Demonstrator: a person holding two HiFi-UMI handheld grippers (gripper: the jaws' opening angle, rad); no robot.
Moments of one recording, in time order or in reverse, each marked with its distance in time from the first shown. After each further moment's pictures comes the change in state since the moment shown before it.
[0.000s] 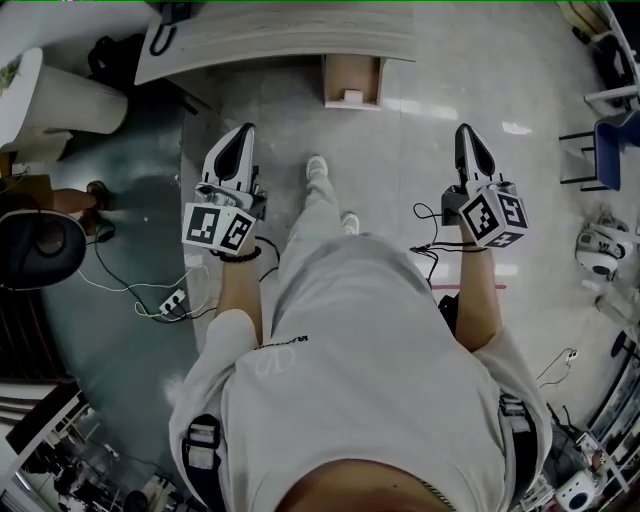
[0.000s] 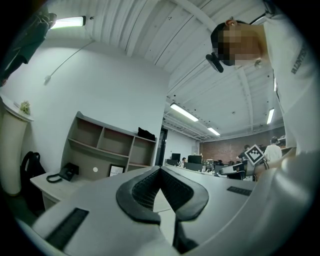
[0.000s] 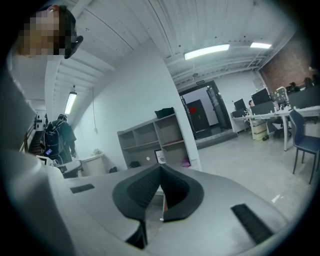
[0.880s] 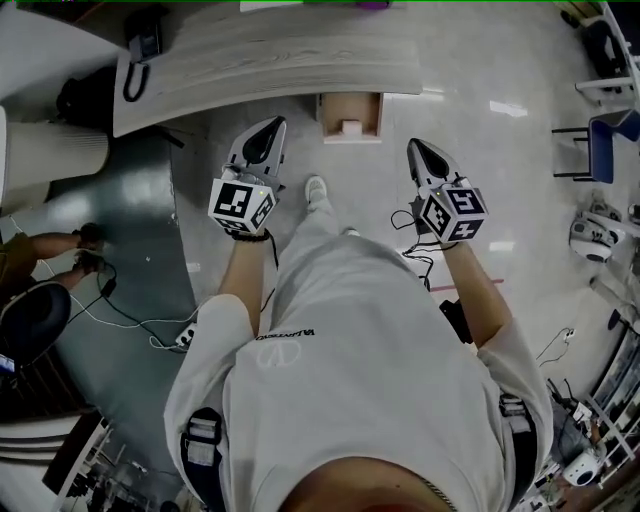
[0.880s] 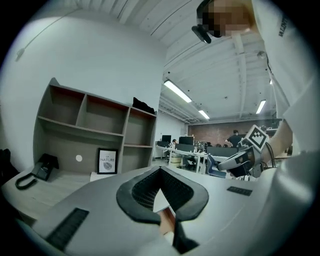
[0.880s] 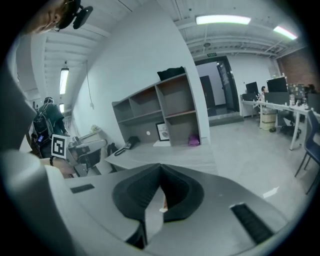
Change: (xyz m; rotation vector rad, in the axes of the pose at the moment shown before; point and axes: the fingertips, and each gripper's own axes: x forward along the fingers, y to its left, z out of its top) left arm 0.200 0.111 -0.095 0.059 0.210 -0.168; right arm 0.203 0.011 -0.073 -0.058 0.303 0.015
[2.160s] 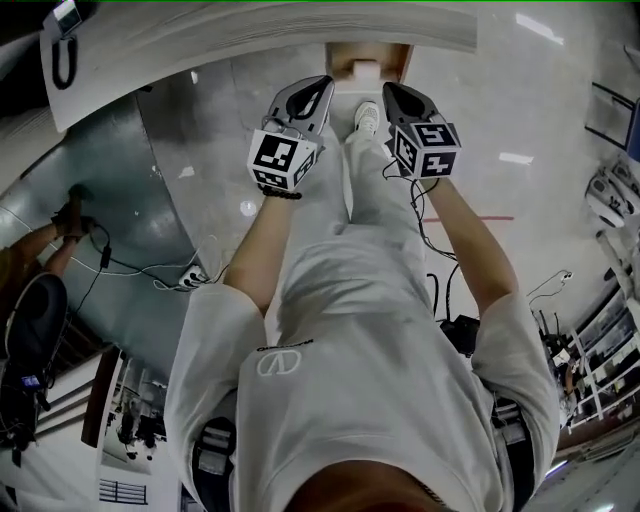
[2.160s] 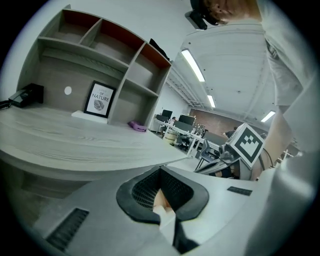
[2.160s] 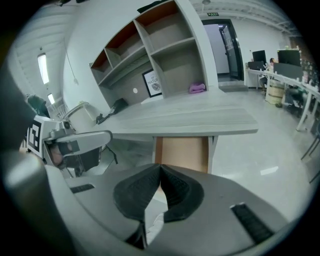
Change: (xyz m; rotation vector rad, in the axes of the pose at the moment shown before) left arm 0.152 0.008 -0.246 -0.216 0.307 -0.081; right arm 0.227 -0.080 -0.182 0.071 0.359 0.011
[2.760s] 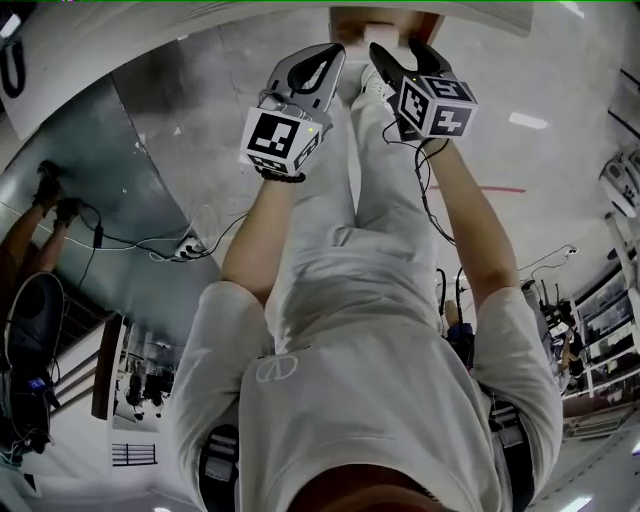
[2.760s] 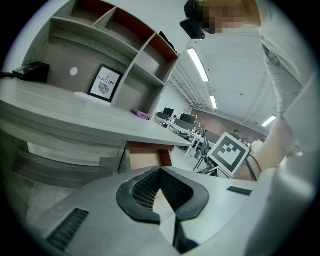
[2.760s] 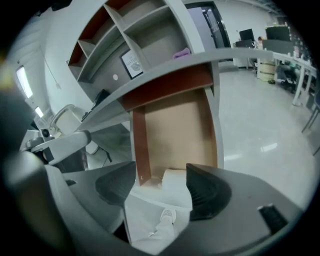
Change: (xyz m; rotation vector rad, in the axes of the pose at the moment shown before) left arm 0.048 0.026 -0.067 -0.053 0.011 -0.022; right arm 0.102 -0.046 -0.060 0.167 0.104 -0.019
